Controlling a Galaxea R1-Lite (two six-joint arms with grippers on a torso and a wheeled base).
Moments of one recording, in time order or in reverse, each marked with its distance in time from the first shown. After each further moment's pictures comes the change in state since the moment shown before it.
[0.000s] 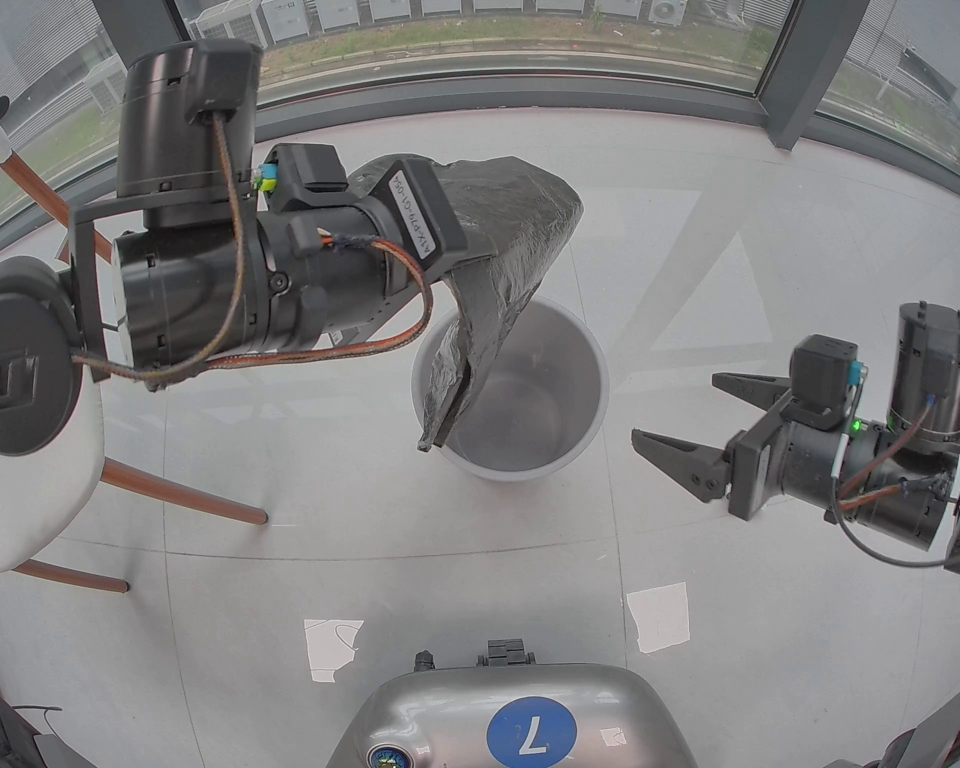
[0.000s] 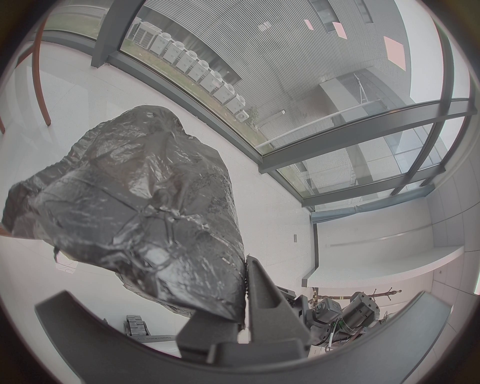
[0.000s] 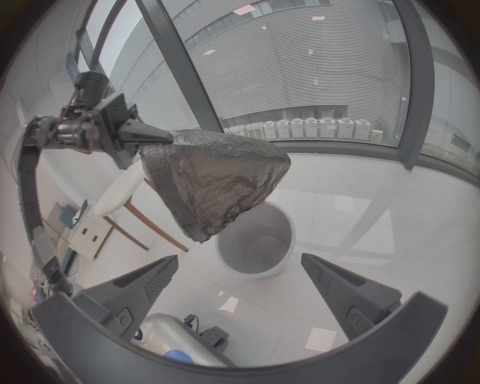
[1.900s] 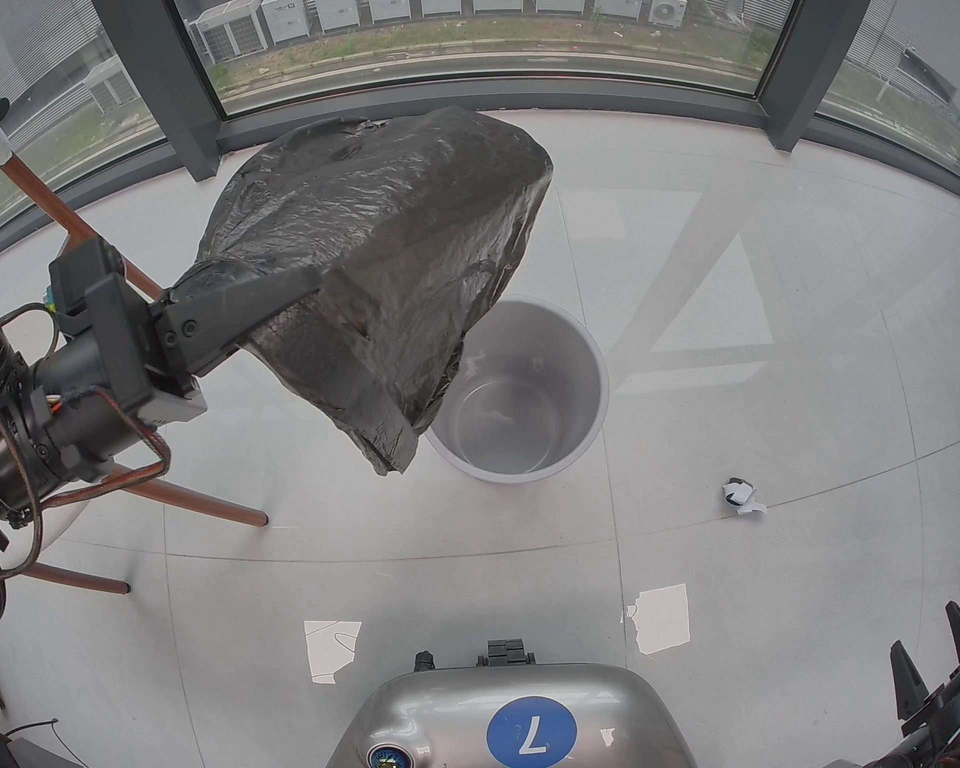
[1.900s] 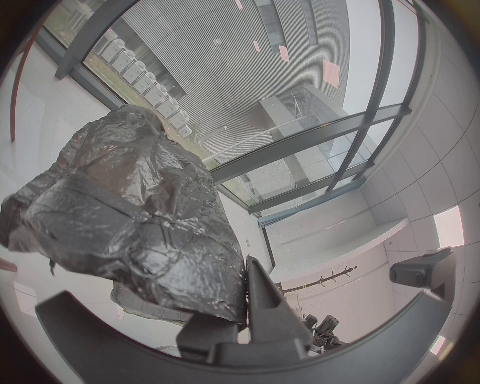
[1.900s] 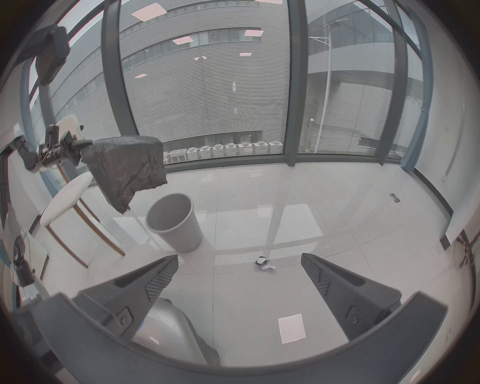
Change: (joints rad) left arm 0.276 -0.319 0.680 -0.729 -0.521 -0.012; right arm -0.651 -1.407 0.734 0.480 0.098 0.082
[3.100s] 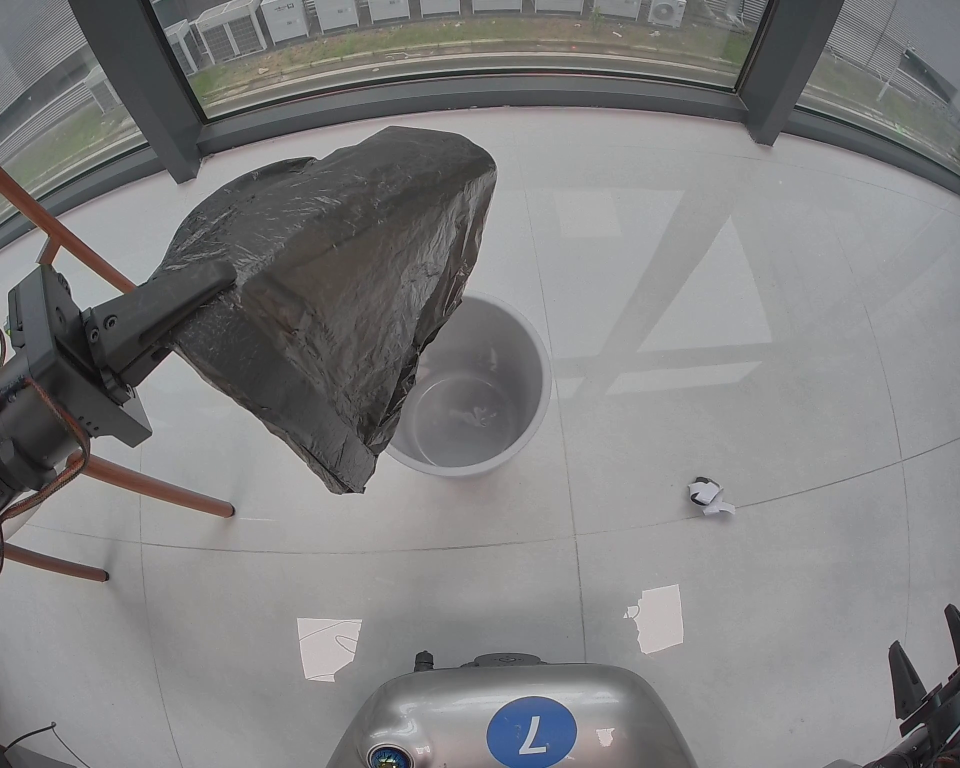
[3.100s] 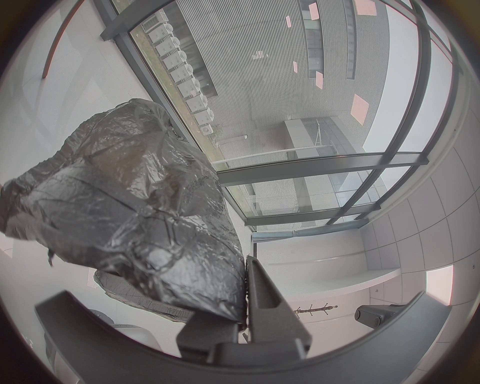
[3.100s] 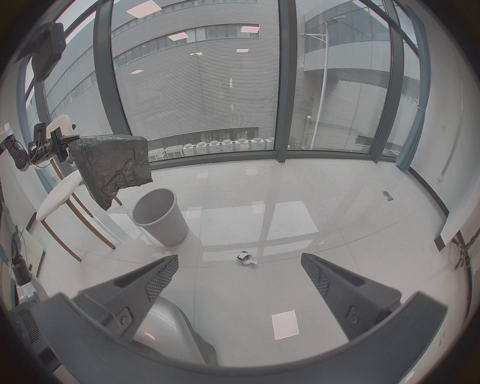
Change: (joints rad) left arm 0.120 -0.116 0.072 -0.022 -0.026 -0.328; right arm -0.016 0.006 0.011 0.018 -0.002 -0.014
